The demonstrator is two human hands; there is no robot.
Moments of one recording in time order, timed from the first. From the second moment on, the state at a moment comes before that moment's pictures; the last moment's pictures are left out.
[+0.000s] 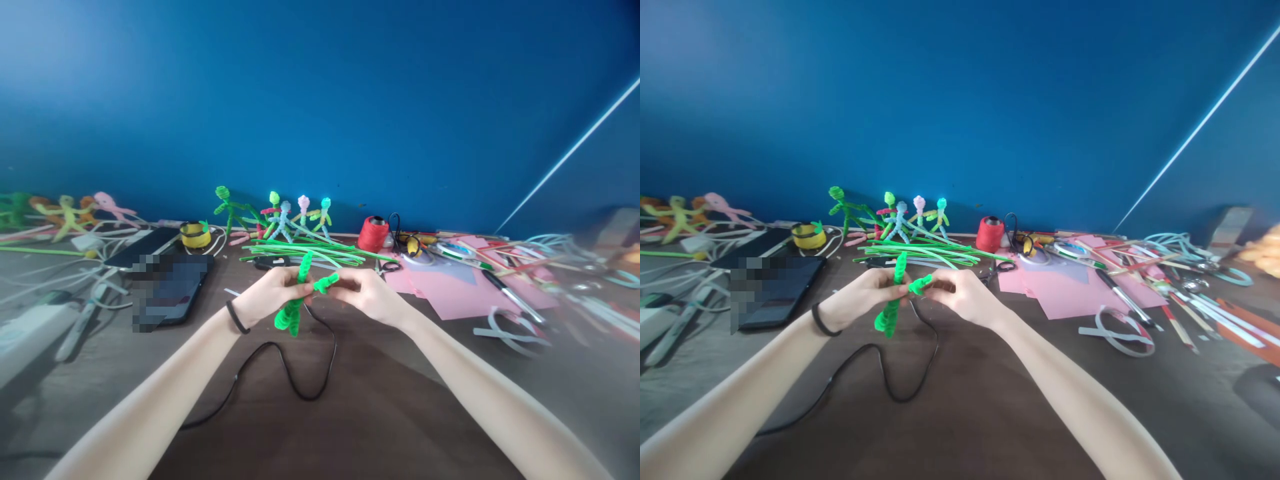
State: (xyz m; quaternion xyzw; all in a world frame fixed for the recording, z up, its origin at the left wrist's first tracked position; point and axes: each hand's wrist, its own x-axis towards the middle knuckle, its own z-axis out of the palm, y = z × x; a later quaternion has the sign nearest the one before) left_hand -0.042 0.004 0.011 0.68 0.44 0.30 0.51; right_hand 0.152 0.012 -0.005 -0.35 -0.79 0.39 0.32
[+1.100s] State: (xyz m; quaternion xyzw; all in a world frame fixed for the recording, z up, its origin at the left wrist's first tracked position) left_hand -0.028 -0.001 0.003 0.66 0.51 0.32 0.44; right_hand 0.147 -0.002 0.005 -0.33 -0.87 0.16 0.33
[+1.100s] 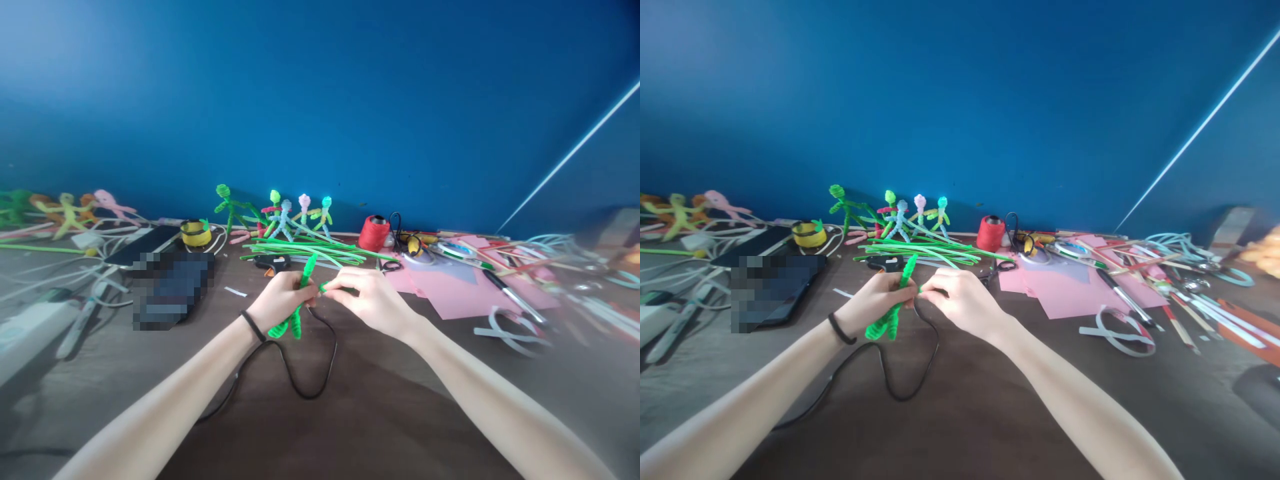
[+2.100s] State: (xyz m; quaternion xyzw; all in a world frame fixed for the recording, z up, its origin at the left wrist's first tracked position) left_hand -0.034 -0.005 0.004 0.68 0.41 0.15 0.58; right_hand 0.158 0.017 -0.011 -0.38 -0.83 0.30 0.29
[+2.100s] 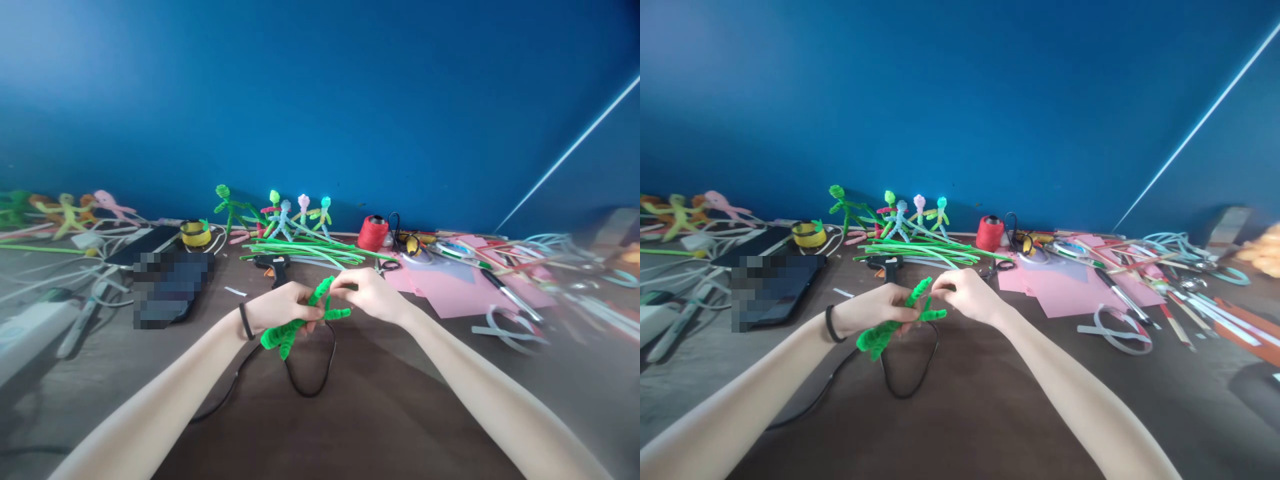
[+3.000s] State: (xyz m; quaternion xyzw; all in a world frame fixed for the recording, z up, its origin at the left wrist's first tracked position) left_hand -0.034 0.001 0.000 0.56 0.46 0.40 0.56; right_hand 0.146 0.013 -0.017 -0.38 -0.70 0.51 0.33
